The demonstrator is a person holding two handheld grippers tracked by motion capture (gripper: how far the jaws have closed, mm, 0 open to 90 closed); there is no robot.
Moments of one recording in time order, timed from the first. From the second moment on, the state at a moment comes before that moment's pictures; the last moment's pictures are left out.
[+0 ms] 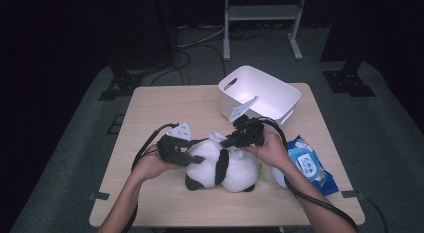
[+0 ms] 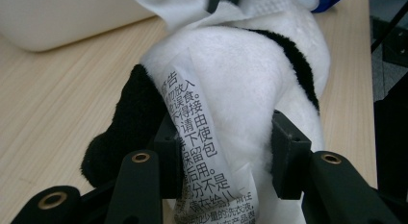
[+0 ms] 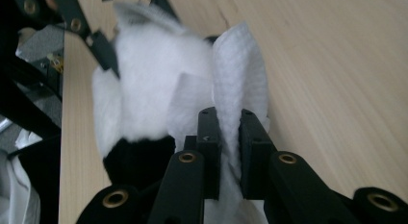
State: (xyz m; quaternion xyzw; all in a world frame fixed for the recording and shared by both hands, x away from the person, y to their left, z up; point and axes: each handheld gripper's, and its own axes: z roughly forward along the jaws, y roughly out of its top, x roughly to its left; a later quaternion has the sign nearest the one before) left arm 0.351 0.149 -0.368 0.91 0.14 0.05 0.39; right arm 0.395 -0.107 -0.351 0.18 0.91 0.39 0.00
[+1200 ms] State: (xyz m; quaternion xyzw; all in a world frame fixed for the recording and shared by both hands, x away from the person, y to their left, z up) left arm 0.358 0.150 -0.366 0.91 0.22 -0.07 0.34; right arm 0.364 -0.088 -0.360 0.12 0.92 0.38 -0.02
